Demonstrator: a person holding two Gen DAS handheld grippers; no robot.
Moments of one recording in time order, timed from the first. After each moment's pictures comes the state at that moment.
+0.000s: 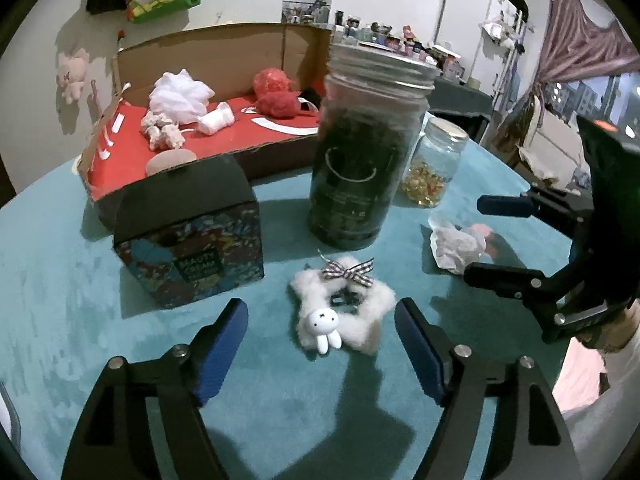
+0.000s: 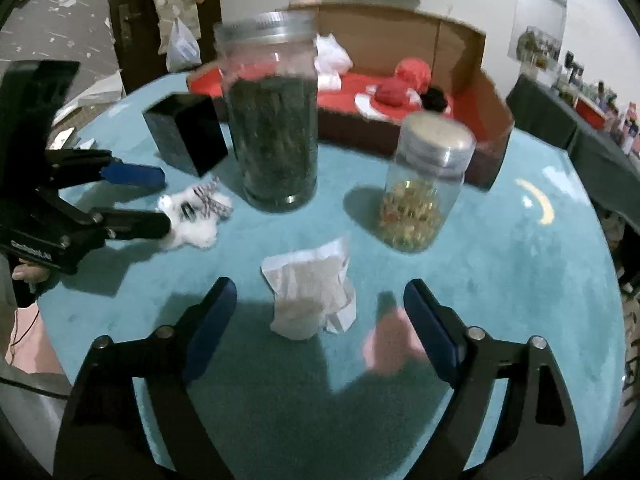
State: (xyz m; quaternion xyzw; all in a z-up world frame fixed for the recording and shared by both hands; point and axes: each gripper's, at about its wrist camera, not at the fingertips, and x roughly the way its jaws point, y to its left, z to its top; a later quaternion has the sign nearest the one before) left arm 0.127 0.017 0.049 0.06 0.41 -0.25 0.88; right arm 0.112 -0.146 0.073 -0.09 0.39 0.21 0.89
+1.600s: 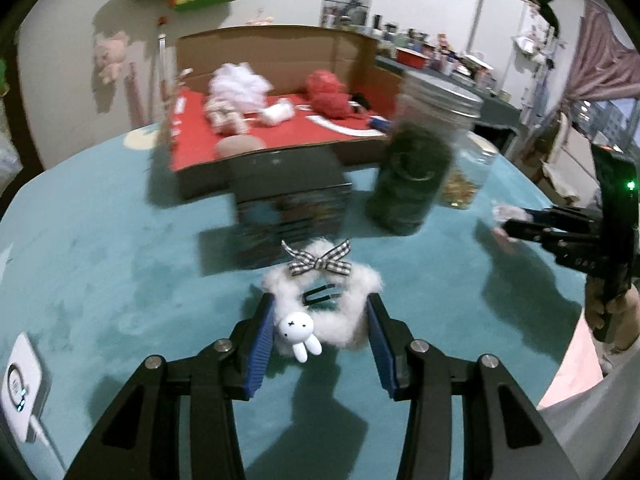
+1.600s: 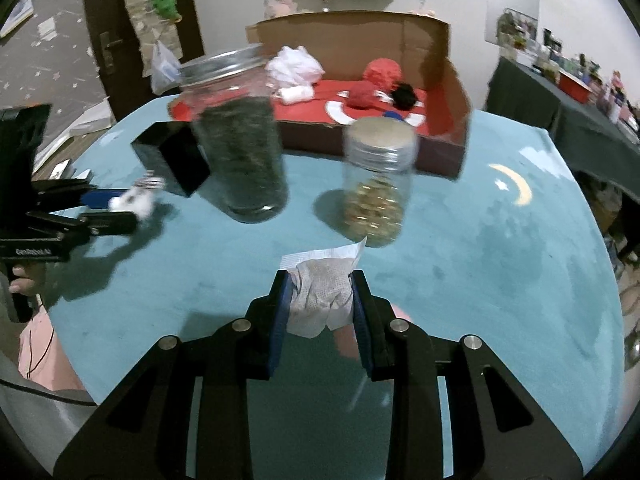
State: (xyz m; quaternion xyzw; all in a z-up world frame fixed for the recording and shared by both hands) left arm 0.111 0.074 0.063 0.03 0.42 -0.18 0.89; right arm 0.113 -0.177 0.082 -0.04 0.40 0.19 0.89
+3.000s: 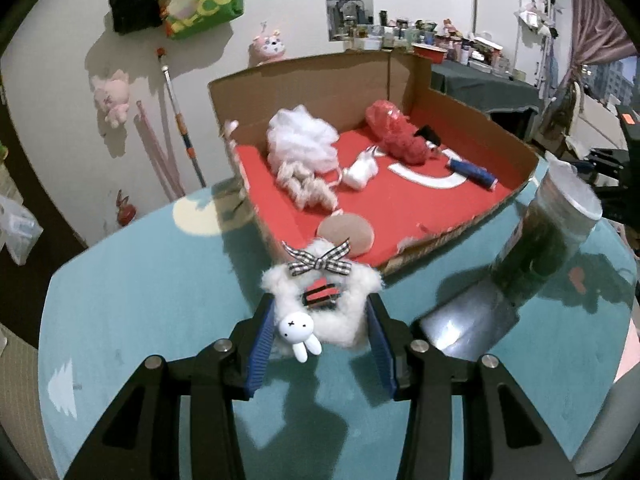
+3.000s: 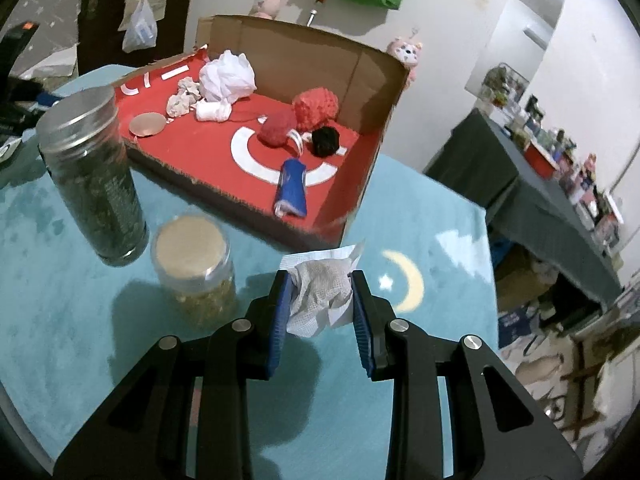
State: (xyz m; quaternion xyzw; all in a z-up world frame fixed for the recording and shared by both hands) left arm 0.226 0.120 0.113 0.12 0.40 -0.17 0.89; right arm 0.198 -0.211 0.119 -0.20 0.37 0.13 0.90
